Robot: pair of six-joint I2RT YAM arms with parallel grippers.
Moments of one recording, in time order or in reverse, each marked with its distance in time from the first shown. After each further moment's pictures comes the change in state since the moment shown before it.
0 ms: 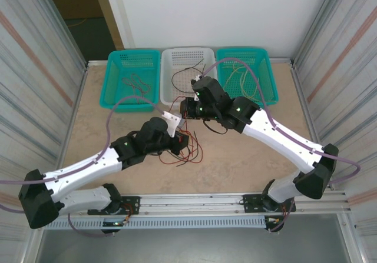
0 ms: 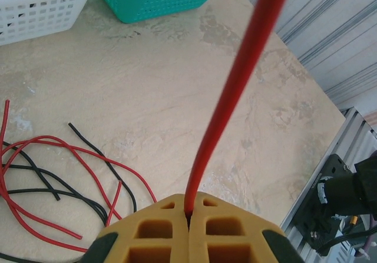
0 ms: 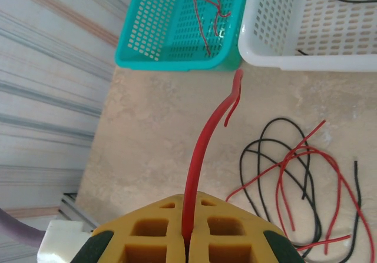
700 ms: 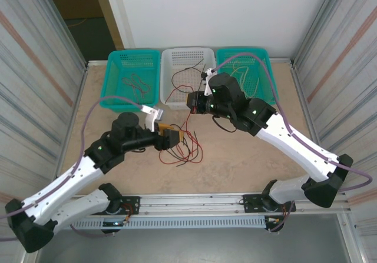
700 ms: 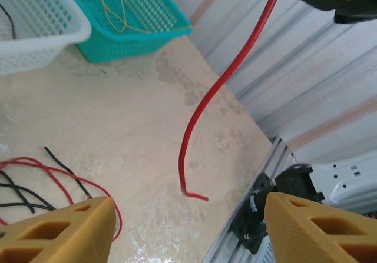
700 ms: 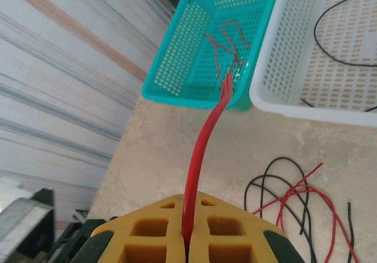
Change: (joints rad) left arm 0.193 -0.212 -0.005 -0.034 0.284 -0.045; right arm -0.048 -0.110 -0.051 0.090 -0.027 -0.071
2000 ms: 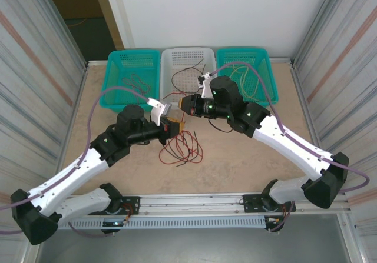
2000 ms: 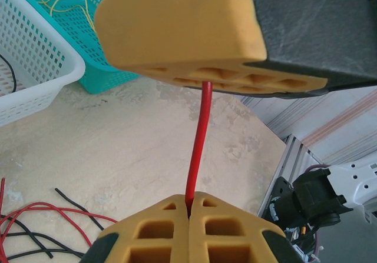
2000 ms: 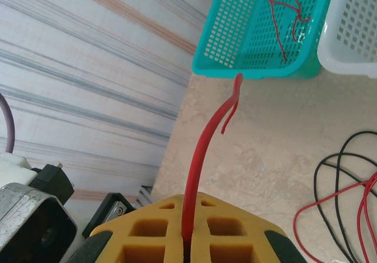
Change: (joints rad) left arm 0.000 0.087 0.076 0.044 -0.016 0.141; right arm -0.048 -0.006 -0.145 0.221 -0.247 0.155
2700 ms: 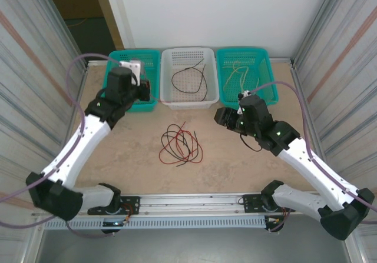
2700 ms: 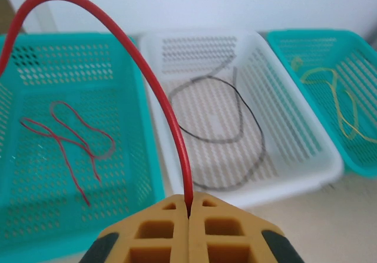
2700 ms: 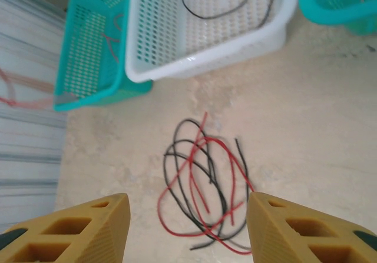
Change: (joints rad) left arm 0.381 0.341 0.437 -0.238 -0.423 0.182; right arm -0.165 -0.335 -0.311 -0.260 0.243 -0.023
